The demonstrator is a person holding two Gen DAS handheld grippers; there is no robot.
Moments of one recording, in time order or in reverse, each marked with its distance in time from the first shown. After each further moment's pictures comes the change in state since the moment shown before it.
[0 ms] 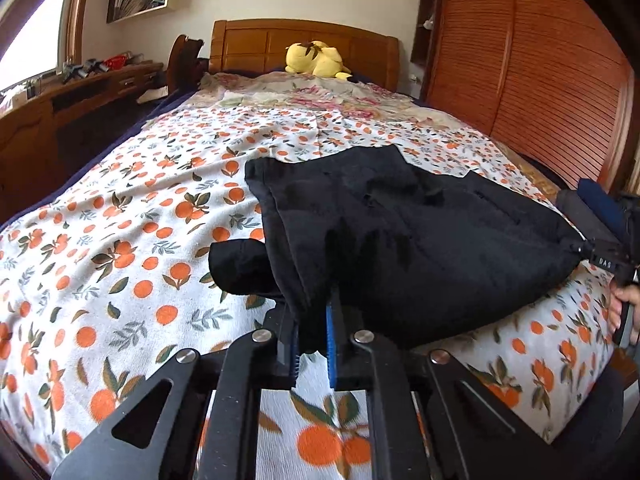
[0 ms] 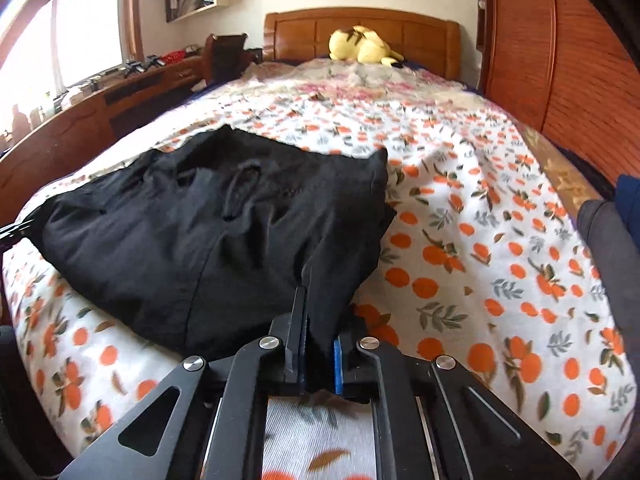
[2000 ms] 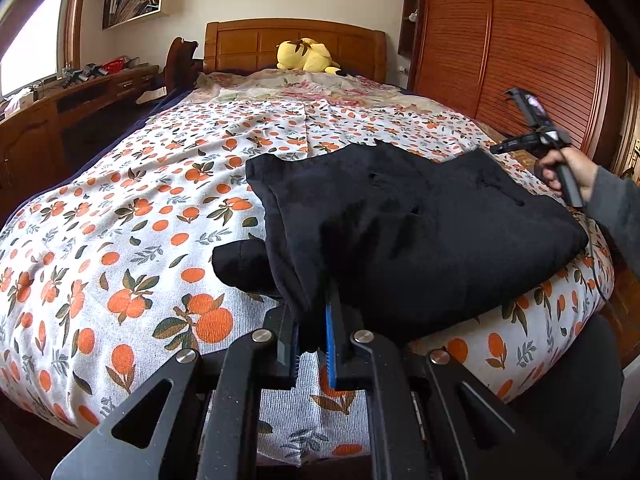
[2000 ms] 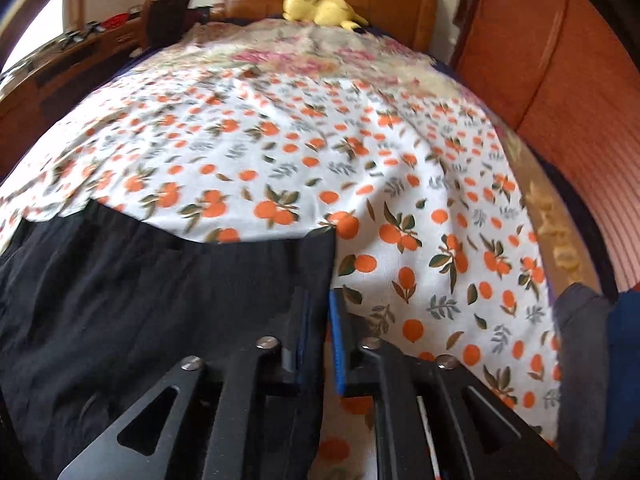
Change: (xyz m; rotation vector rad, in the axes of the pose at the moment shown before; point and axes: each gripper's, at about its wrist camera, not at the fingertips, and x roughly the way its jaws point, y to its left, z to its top) left arm -0.049 -0.013 -0.057 0.032 0.014 0.003; right arm 0.111 -0.032 0.123 -0.034 0.177 -0.175
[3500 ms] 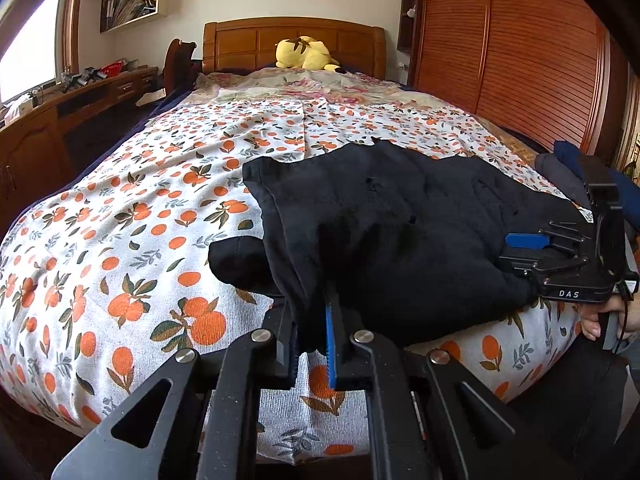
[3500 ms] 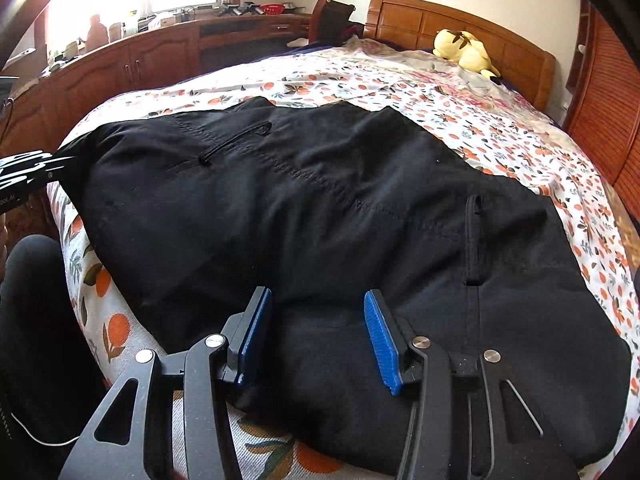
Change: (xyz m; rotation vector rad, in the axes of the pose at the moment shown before) left arm -0.001 -0.010 0.003 0.019 0.009 0.017; right arm -0.096 0.150 -0.175 -0.245 -0.121 0.305
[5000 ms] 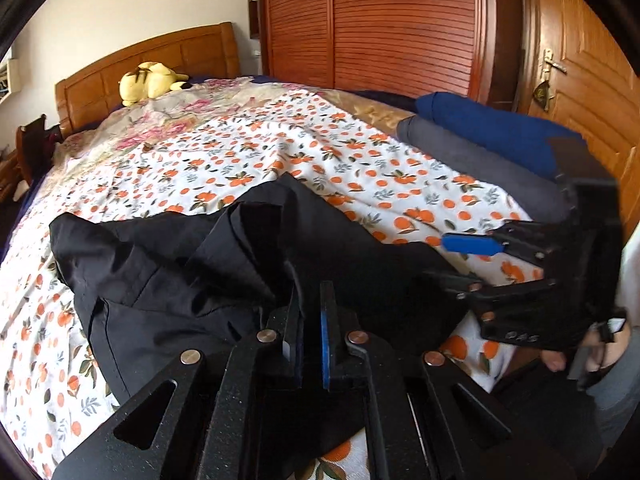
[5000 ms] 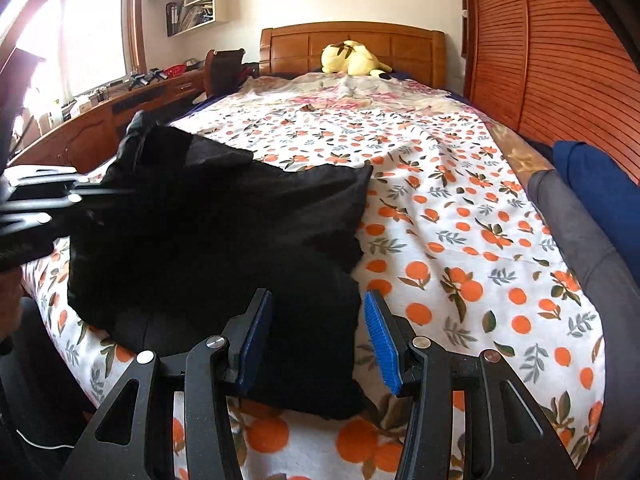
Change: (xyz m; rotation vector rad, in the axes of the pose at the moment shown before) left arm 0.058 -0.254 0.094 0.335 0.052 -0.274; right arm -0.104 -0.126 -0.072 0.295 -0.130 -0.155
